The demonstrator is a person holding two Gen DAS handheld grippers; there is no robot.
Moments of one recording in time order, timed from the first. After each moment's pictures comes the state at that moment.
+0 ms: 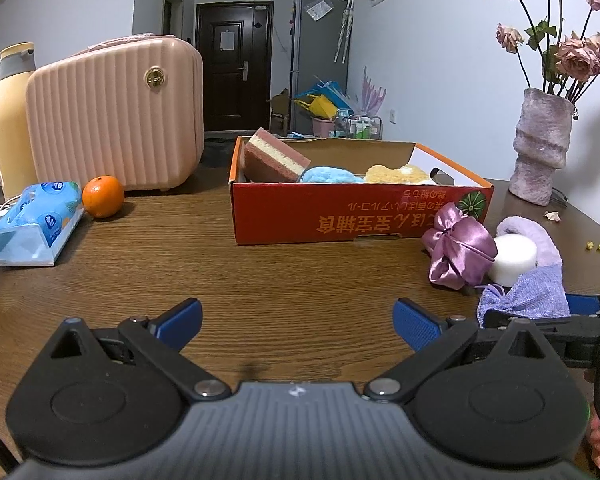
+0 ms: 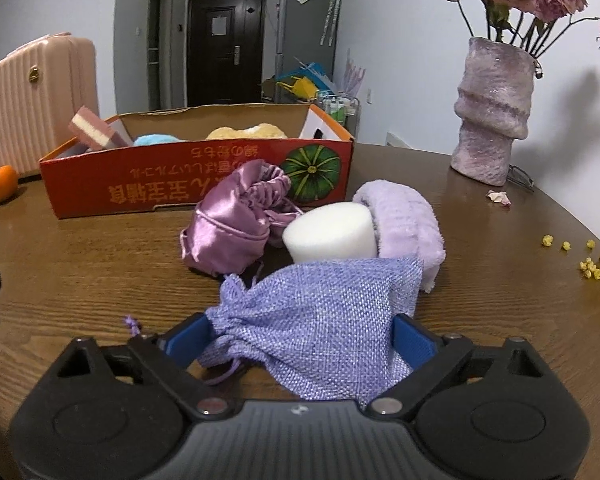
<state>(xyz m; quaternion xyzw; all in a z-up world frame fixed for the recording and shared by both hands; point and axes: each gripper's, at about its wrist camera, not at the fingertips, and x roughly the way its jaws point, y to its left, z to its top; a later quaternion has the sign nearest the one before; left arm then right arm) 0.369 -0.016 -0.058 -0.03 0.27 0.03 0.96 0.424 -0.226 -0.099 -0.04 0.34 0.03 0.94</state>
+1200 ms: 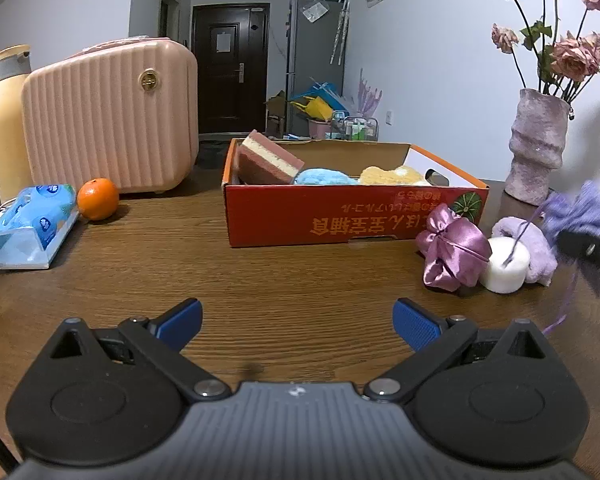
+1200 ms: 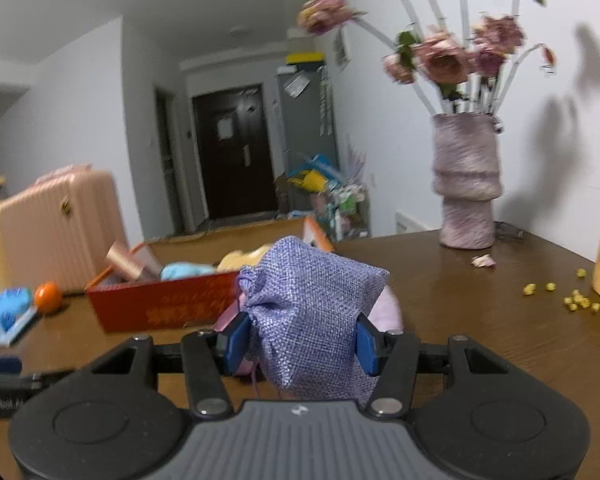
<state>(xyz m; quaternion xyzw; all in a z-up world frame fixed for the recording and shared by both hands) 0.370 -0.021 -0.057 -0.02 0.26 0.02 0.96 0.378 -0.280 -0.047 0.07 0.19 0.06 0.98</state>
